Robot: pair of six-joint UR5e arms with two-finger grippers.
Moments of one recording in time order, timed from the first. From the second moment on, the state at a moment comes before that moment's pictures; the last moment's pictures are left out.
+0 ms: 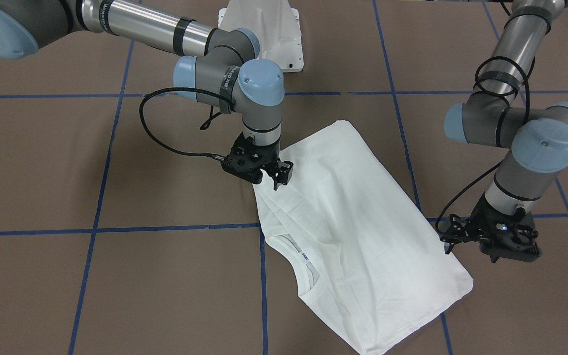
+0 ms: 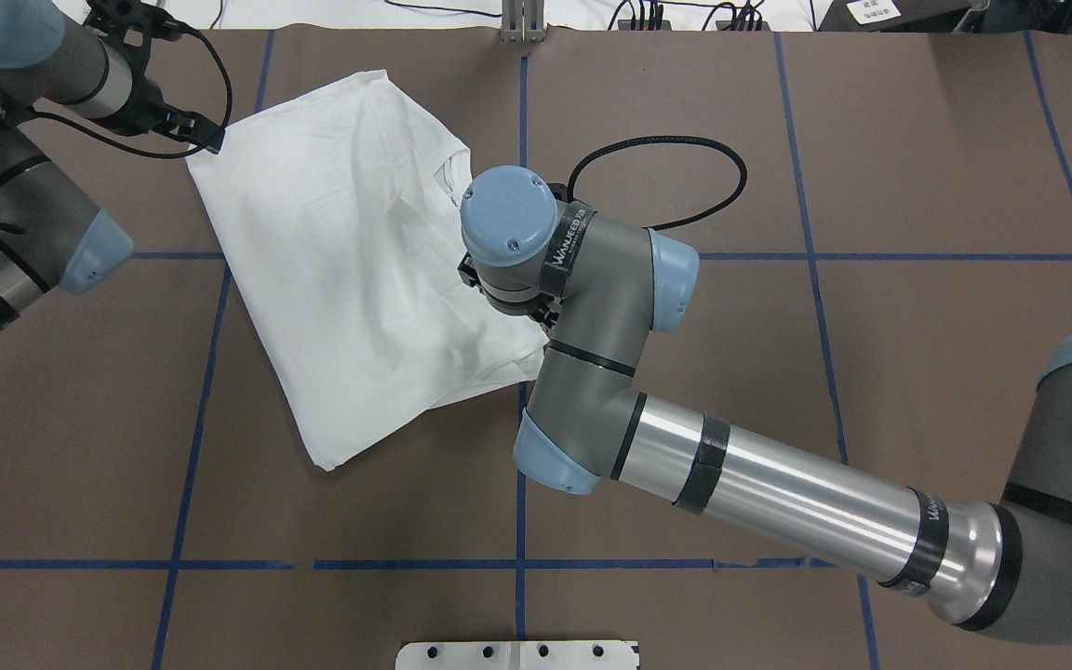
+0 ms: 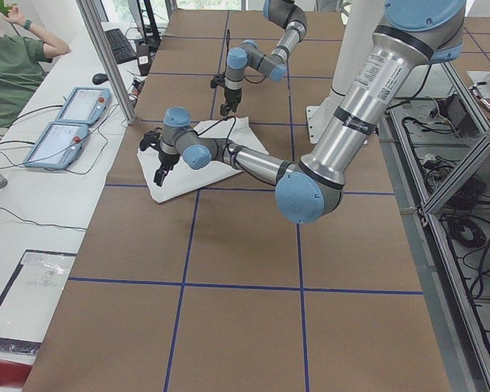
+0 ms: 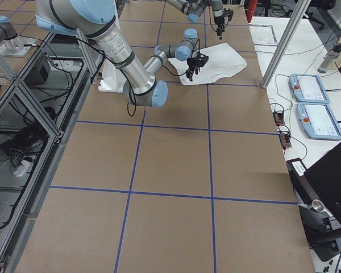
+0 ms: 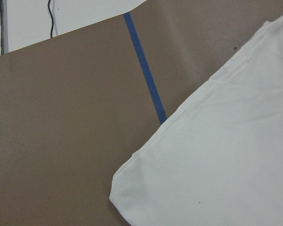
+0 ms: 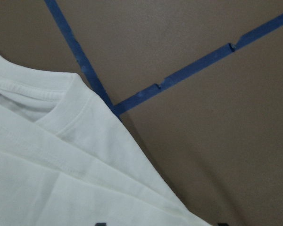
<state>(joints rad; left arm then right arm) -1.01 -2.09 -1.31 -2.08 -1.94 -0.59 0.51 -0.66 1.31 -1.47 1.76 1.72</state>
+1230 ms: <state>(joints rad) -1.01 -2.09 -1.32 -2.08 -1.94 -0.61 0.49 -0.72 1.35 -1.44 1.75 1.70</state>
